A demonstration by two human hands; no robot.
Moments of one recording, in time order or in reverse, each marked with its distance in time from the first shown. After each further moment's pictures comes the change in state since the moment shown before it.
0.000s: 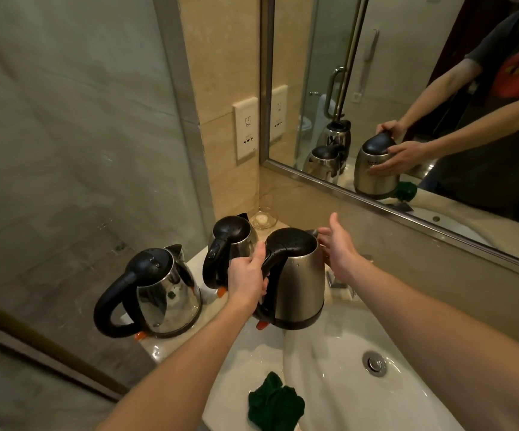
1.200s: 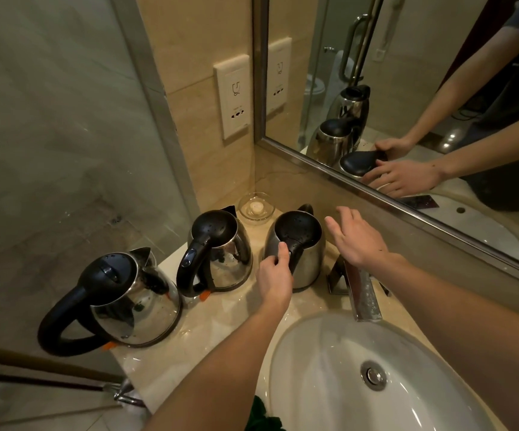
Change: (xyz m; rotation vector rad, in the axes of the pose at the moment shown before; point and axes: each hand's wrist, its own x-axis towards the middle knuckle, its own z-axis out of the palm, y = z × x) left_hand 0.087 -0.050 0.110 0.081 0.119 -0.202; right_hand 0.112 -0.012 -0.055 -1.299 0.009 -0.487
